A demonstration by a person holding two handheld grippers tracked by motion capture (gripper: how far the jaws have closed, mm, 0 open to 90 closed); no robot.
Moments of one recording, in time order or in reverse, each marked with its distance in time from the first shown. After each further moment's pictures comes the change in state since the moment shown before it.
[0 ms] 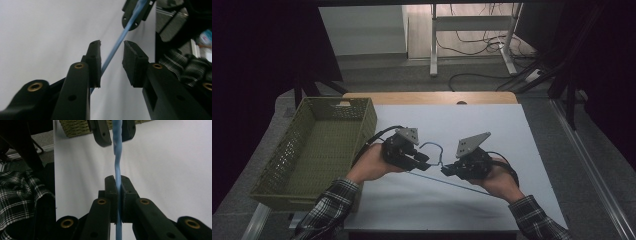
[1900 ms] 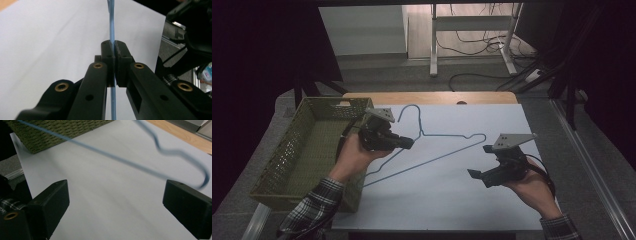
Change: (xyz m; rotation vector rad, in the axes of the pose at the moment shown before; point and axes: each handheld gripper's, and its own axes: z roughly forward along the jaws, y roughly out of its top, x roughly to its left) left arm 0.002 -0.013 -0.078 -0.199 0.134 -0.237; right arm 0.005 -0.034 -0.070 -0.101 -0.285 0.219
